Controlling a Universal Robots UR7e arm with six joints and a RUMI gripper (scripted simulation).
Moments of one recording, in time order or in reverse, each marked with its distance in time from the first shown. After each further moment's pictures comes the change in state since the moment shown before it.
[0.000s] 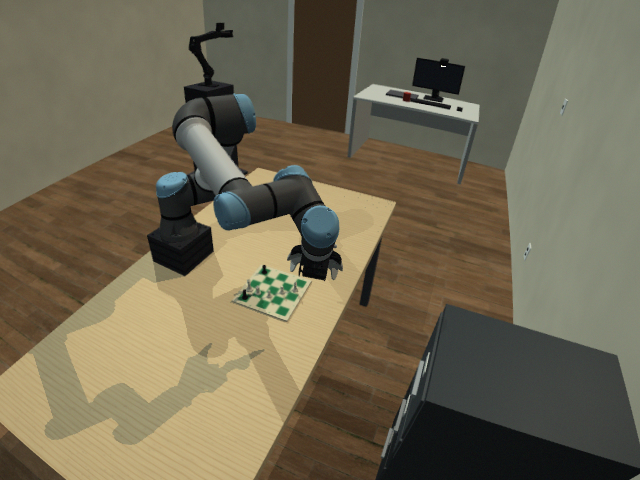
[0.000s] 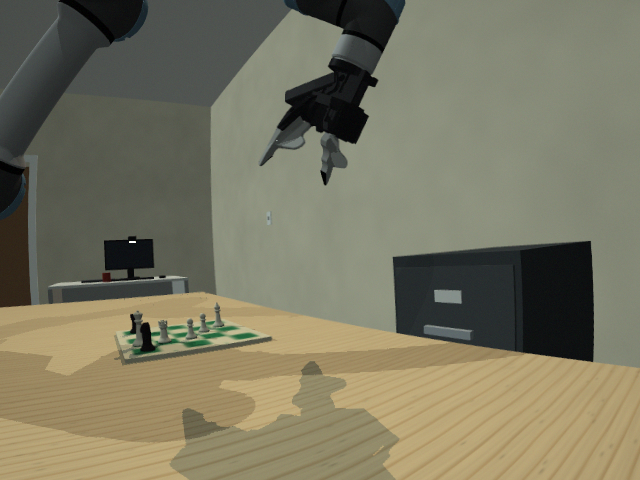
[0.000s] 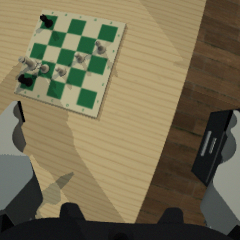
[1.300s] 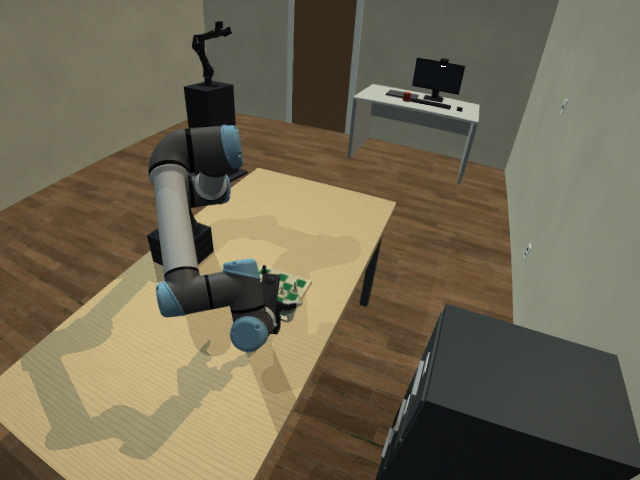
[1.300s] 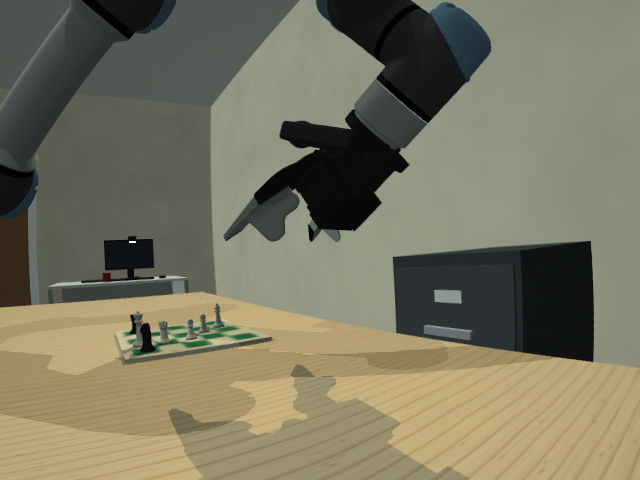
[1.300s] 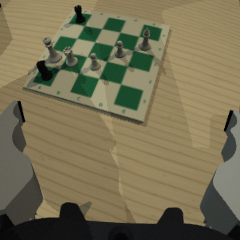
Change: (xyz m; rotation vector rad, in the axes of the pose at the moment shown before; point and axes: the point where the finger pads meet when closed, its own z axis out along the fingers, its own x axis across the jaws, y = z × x) arm -0.097 0.109 0.074 0.365 0.041 -0.060
